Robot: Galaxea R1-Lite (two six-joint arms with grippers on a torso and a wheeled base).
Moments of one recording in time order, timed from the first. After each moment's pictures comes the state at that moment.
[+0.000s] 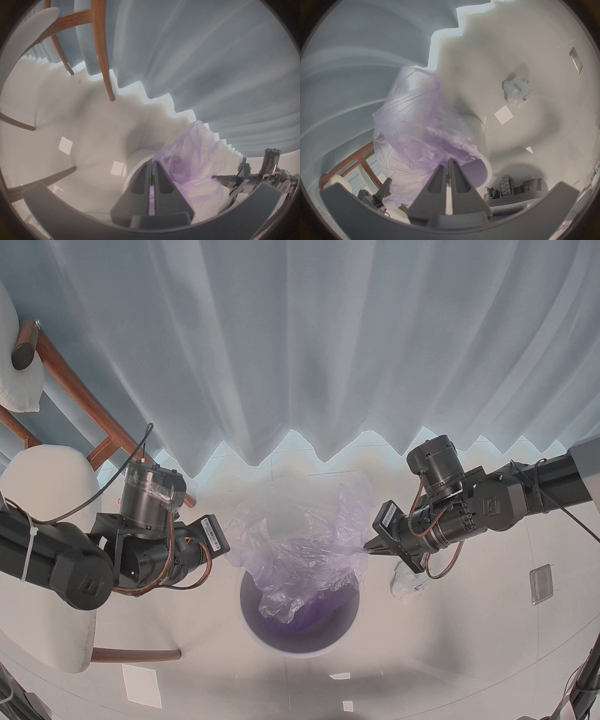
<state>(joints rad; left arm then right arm) -0.50 1.75 -0.84 -0.34 0.16 -0.76 0.52 2.02 -1.34 0.18 0.22 1.04</state>
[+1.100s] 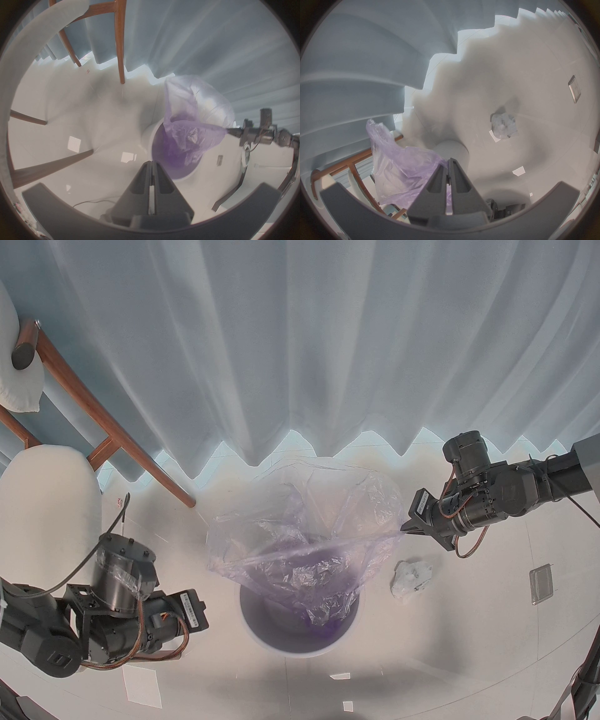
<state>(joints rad) -0.58 1.59 -0.47 -0.42 0.18 -0.73 0.35 2.03 -1.34 0.14 0.19 0.81</state>
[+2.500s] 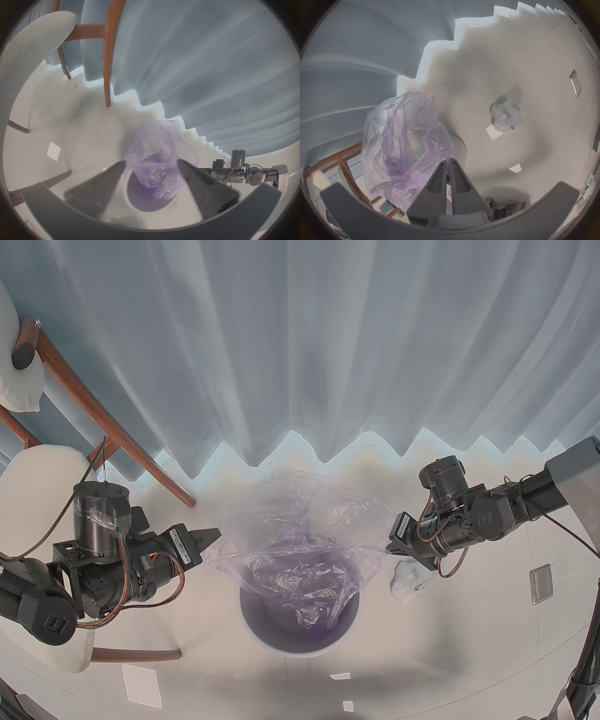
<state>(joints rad) -0.46 1.61 -0.59 -0.59 0.08 -0.72 0.41 2.11 -1.28 0.05 0.15 0.84</state>
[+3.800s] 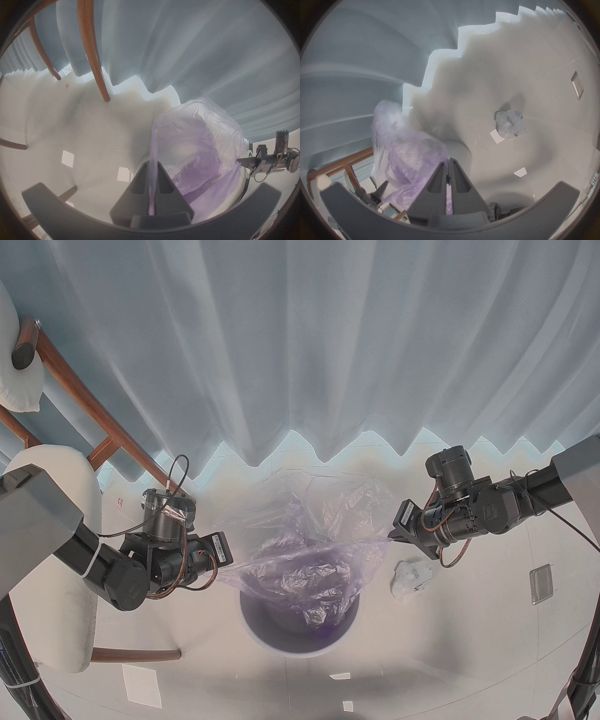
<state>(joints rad) -0.38 2.02 -0.82 -0.64 0.05 -0.55 0.39 2.09 -1.30 0.01 0.15 0.85</state>
